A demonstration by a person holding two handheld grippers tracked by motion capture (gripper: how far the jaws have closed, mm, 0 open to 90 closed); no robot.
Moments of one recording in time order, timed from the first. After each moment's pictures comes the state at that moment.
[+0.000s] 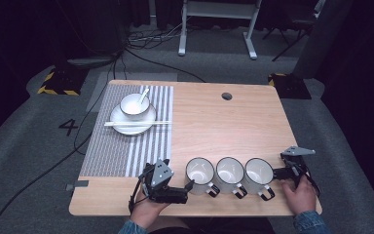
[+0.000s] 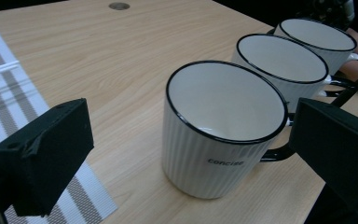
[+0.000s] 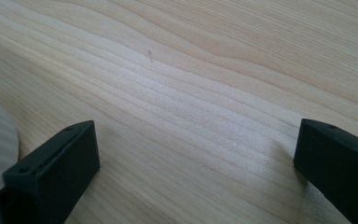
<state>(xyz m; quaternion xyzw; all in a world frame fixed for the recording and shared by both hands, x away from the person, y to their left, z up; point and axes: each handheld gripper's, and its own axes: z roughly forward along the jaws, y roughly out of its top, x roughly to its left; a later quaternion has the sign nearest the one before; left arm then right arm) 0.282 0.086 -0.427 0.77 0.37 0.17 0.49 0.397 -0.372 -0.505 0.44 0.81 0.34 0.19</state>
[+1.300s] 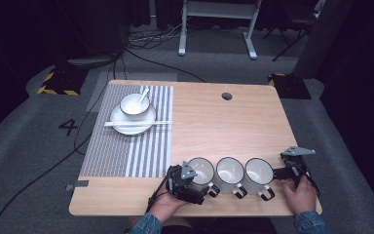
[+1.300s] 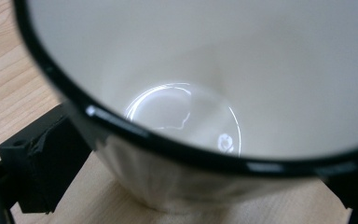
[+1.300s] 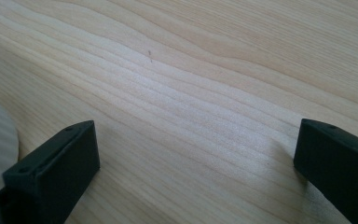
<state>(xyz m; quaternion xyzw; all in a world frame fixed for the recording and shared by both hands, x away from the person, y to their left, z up) 0.316 0.033 -0.484 0.84 0.36 0.09 0.40 0.397 -0.372 -0.505 0.44 0.81 0.34 0.19</state>
